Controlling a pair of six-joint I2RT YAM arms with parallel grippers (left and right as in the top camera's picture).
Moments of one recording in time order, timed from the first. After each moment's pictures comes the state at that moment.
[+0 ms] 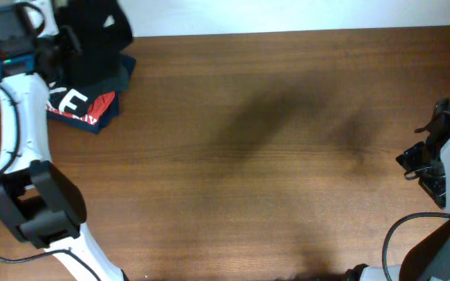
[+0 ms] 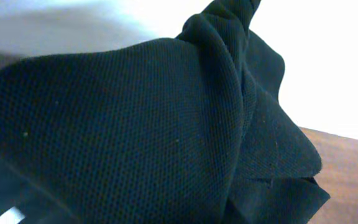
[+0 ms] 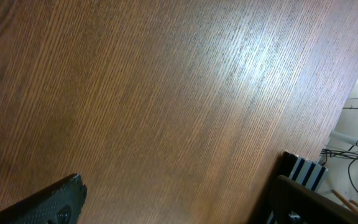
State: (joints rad) left arm 0.30 2.07 1.95 -0.53 0.31 -0.09; right arm -0.47 1.58 1.25 -1.21 0.34 0.68
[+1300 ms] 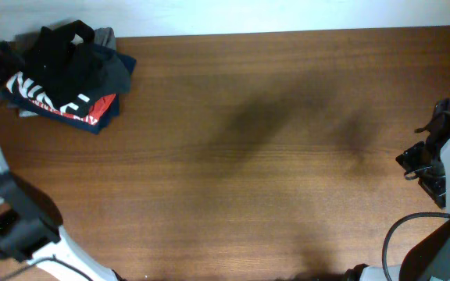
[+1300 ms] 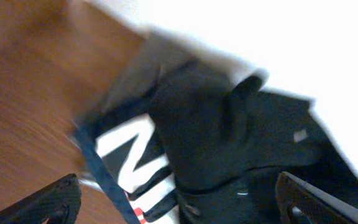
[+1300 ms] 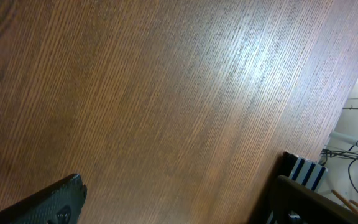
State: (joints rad) left arm 0.54 2.06 1.99 -0.63 0.24 -0.19; right arm -0.47 1.58 1.25 -1.21 0.34 0.68
